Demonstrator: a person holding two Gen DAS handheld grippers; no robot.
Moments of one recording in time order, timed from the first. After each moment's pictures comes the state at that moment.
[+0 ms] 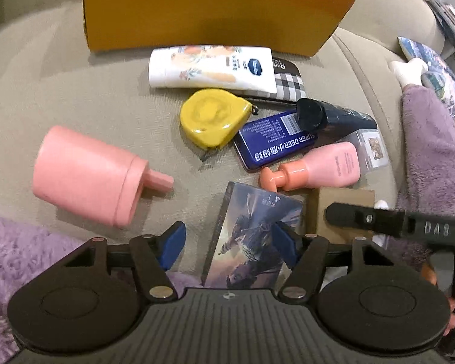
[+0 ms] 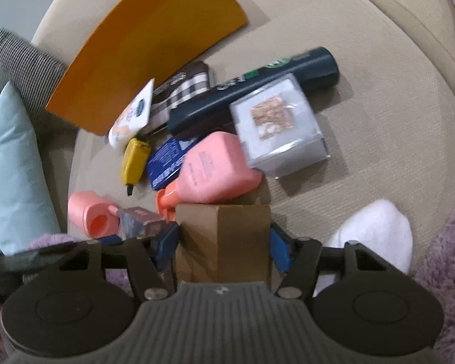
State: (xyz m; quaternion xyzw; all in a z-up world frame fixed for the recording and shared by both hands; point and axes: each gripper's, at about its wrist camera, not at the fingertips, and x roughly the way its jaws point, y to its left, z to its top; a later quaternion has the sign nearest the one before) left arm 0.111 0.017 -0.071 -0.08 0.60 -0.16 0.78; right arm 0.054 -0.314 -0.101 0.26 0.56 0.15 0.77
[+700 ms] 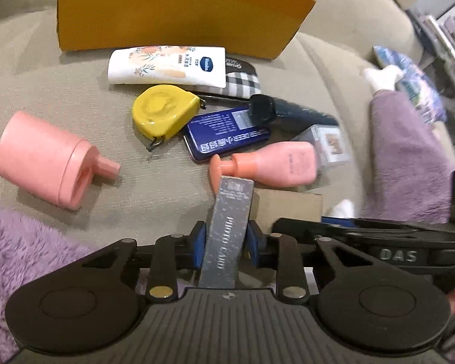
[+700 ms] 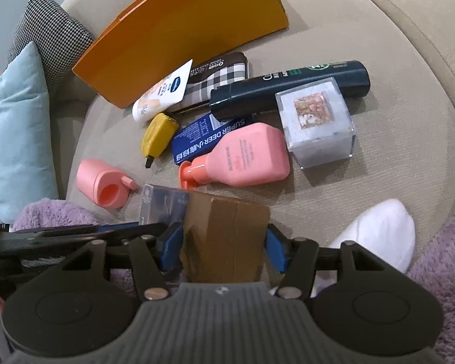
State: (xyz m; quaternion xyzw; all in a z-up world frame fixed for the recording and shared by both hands) left arm 0.083 -0.011 -0.063 -0.10 0.57 -0.18 0.79; right arm 0.043 -0.297 -0.089 0.21 0.56 0.17 0.79
